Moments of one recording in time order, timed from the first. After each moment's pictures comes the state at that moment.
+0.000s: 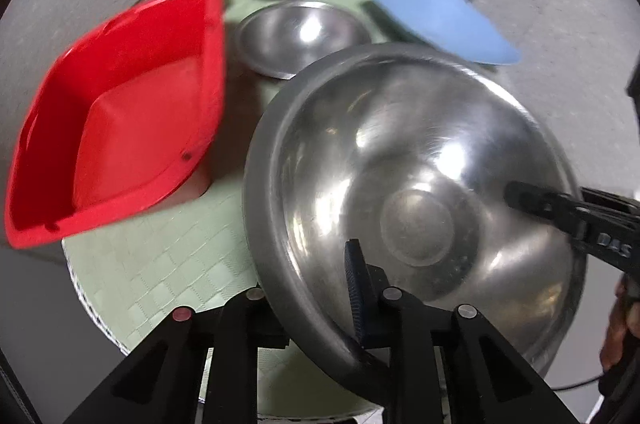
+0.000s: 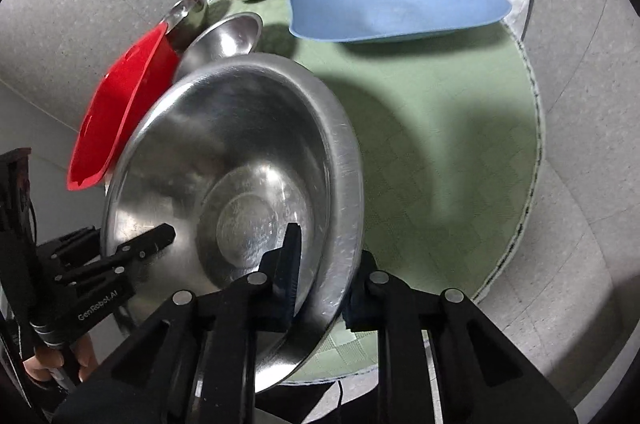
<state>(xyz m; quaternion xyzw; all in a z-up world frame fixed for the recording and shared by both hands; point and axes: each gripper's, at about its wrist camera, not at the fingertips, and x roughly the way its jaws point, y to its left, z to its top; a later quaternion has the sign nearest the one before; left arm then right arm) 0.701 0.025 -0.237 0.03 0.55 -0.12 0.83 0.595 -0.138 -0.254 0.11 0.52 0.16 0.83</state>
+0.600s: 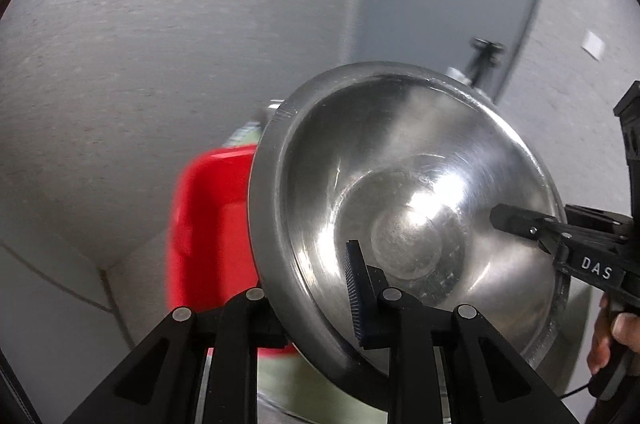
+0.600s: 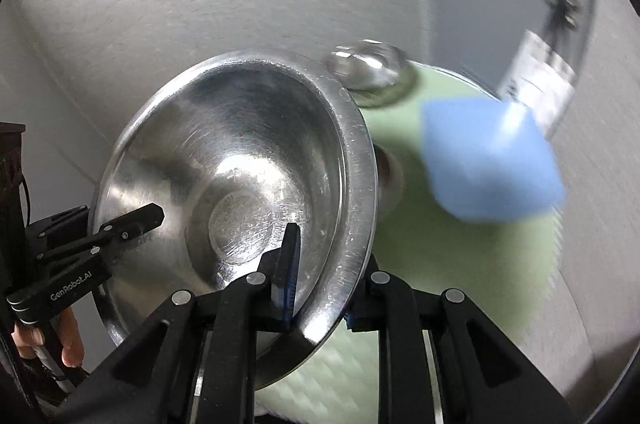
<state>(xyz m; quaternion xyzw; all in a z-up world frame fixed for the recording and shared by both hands) 0.768 0.184 -0.181 -0.02 0.44 -0.07 0.90 0.629 -0.006 -0.129 0.06 0.42 0.23 0.88</state>
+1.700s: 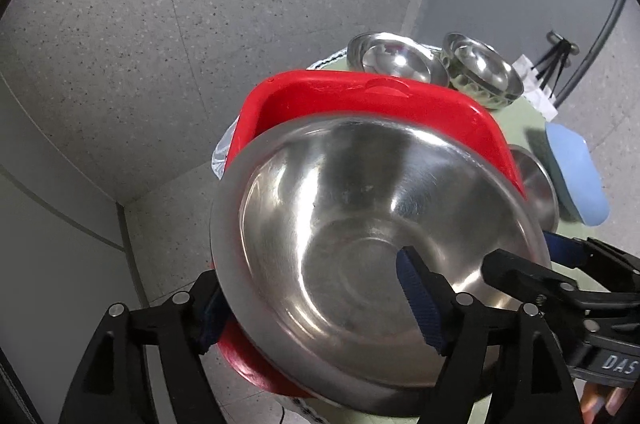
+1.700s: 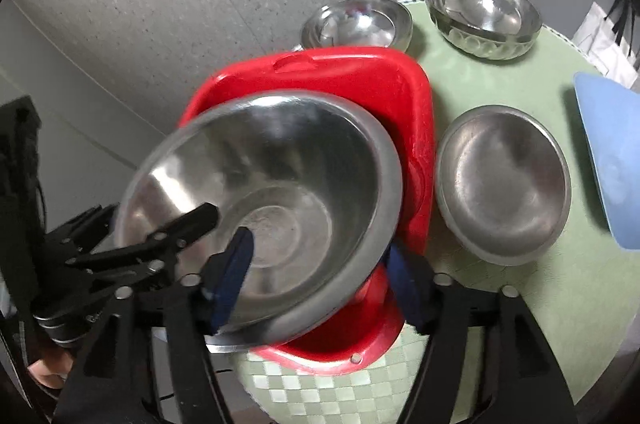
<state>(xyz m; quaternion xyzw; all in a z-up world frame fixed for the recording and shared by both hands) 0.839 0.211 -0.263 -0.06 0.52 0.01 0.85 0.692 0.094 -0.191 0.06 0.50 0.27 0.82</state>
